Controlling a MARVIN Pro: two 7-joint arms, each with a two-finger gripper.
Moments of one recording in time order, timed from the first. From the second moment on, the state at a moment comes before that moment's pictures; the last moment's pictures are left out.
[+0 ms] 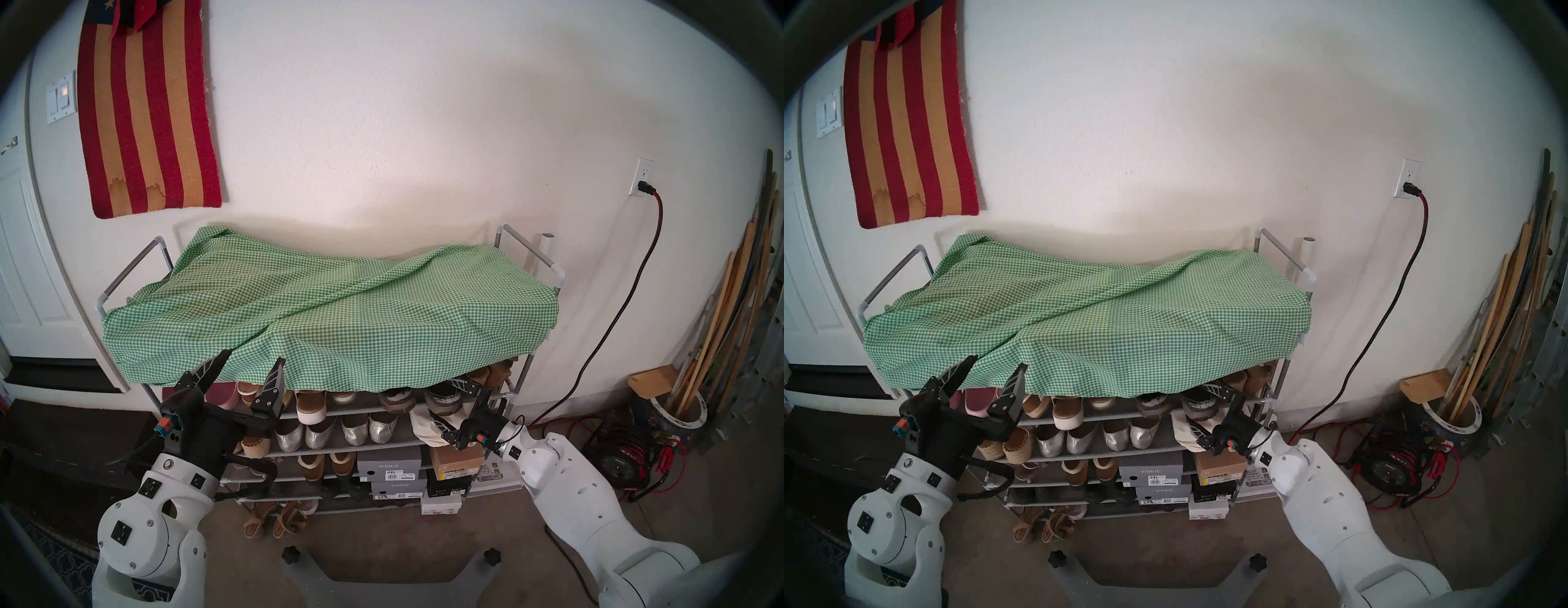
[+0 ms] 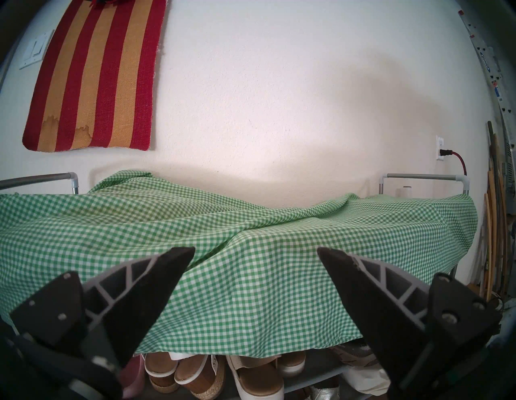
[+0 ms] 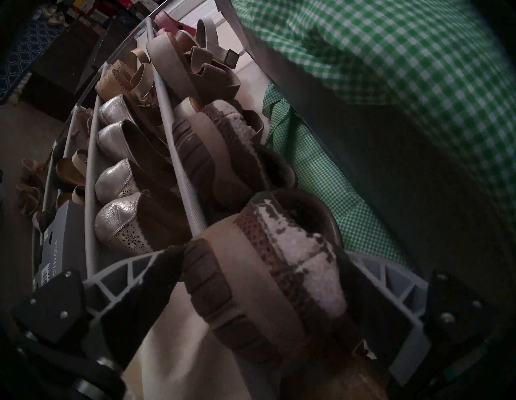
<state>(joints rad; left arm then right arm) 2.29 -1.53 -1.80 -2.35 -0.22 -0.04 -0.28 -1.36 -1.27 1.33 -0.99 -0.80 -0.76 0.10</state>
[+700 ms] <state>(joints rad) 2.29 -1.53 -1.80 -2.35 -0.22 -0.04 -0.28 -1.41 -1.24 1.33 -1.05 -0.75 -0.78 0.18</state>
